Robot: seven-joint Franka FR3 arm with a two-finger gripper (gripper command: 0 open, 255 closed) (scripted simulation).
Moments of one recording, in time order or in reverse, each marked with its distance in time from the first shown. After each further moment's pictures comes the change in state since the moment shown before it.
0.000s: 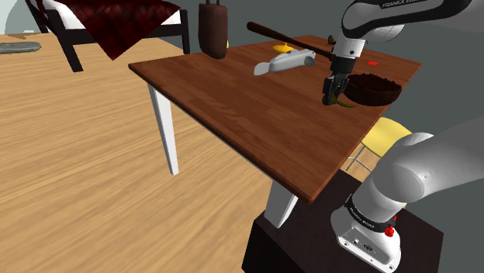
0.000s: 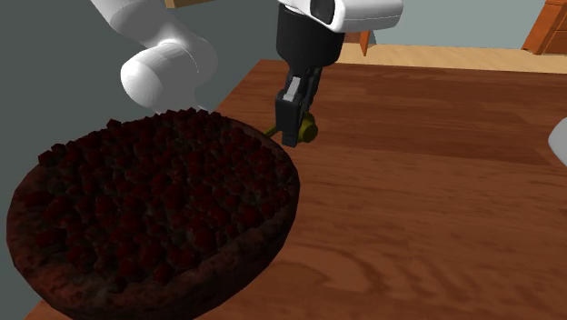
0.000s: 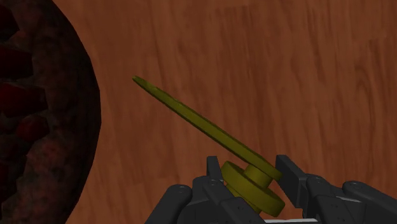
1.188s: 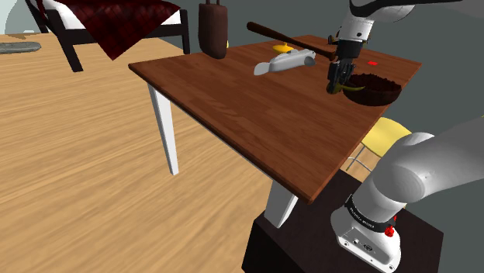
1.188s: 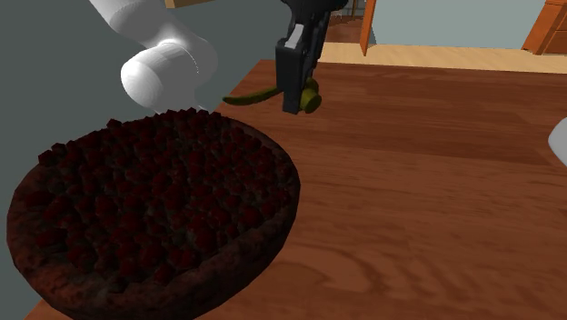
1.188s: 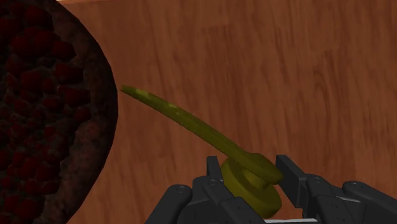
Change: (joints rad) arm 0.008 -0.009 0.023 0.127 0.015 -0.135 0.009
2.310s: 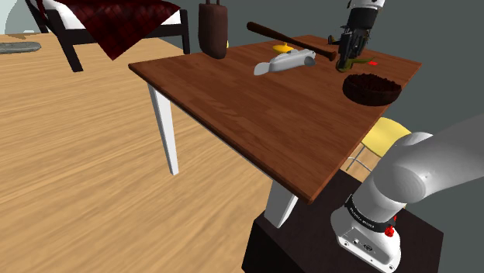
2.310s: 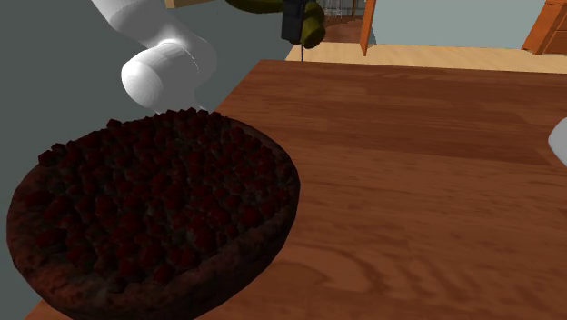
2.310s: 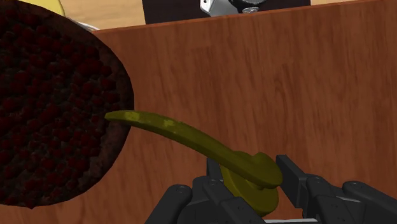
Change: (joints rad) arm 0.015 0.031 0.022 0.250 0.024 -0.220 0.002
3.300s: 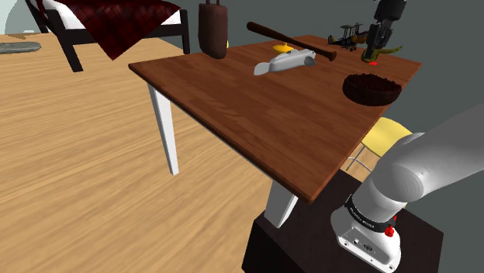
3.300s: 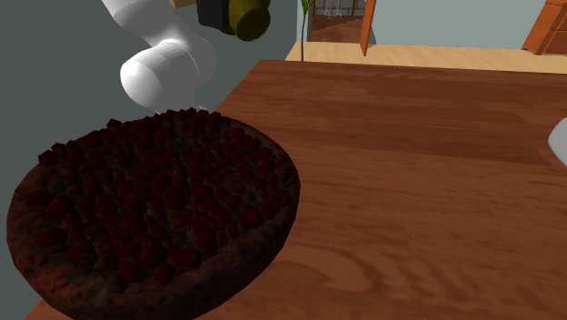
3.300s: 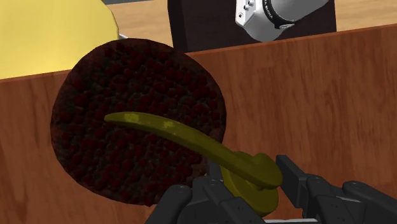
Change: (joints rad) arm -0.033 0.122 -0.190 0.214 -0.071 -0.081 -0.249
